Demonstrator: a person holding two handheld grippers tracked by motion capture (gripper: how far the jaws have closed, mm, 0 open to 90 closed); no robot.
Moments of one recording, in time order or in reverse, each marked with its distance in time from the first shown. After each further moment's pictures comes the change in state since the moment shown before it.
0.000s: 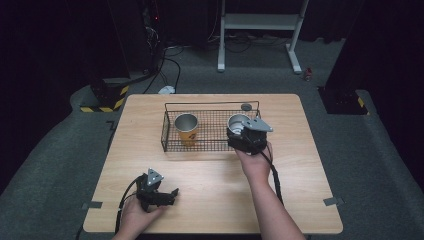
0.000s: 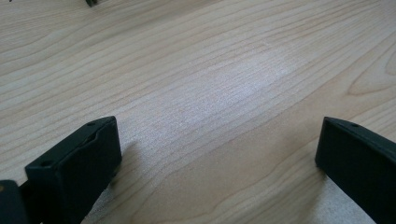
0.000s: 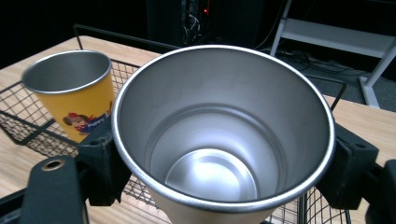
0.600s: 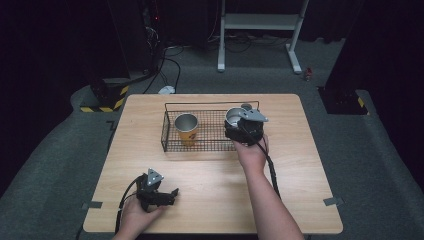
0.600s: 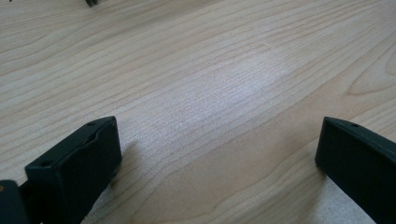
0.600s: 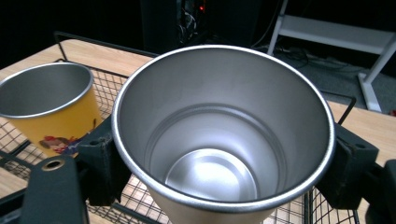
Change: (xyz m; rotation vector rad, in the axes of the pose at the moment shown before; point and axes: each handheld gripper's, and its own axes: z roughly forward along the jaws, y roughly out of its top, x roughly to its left) left arm 0.000 0.000 0.000 0.000 0.000 0.000; right arm -0.005 0.013 0.028 0.021 -0.015 0.024
